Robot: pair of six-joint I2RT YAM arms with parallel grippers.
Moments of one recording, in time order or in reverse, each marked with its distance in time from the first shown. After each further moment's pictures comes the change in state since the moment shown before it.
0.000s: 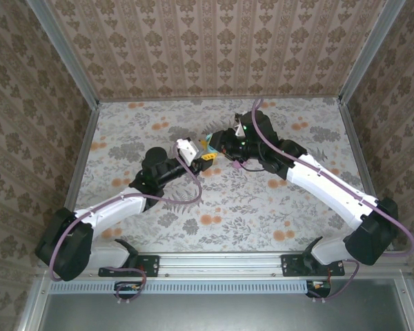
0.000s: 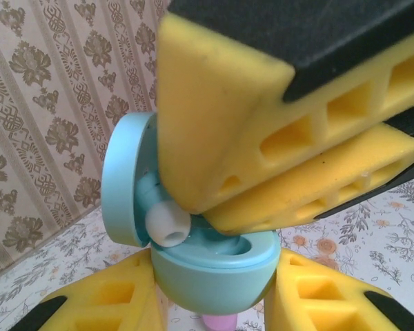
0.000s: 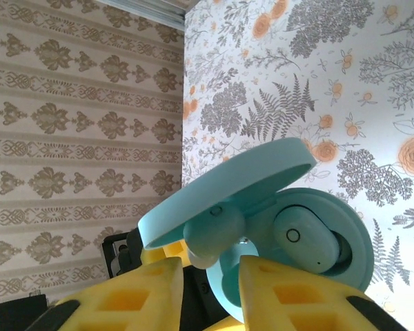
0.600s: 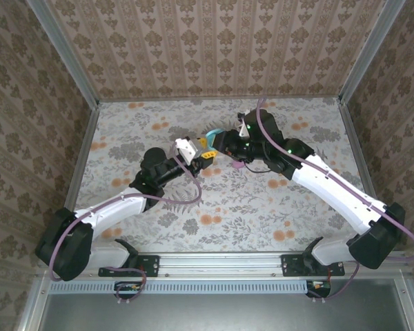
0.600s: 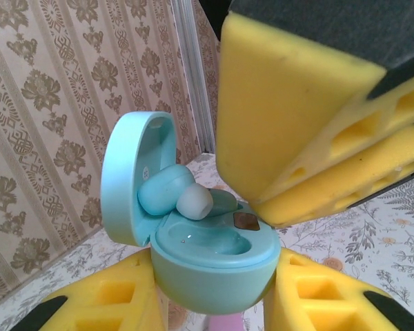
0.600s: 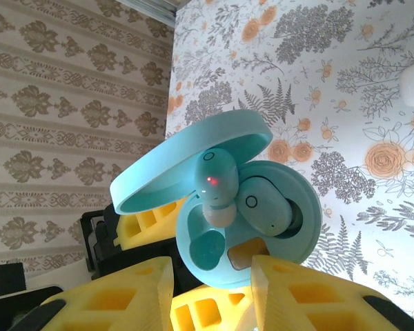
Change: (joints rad) left arm -0.004 0.000 0.000 0.066 -0.005 -0.002; right arm 0.003 -0.041 0.044 -0.121 0.029 -0.112
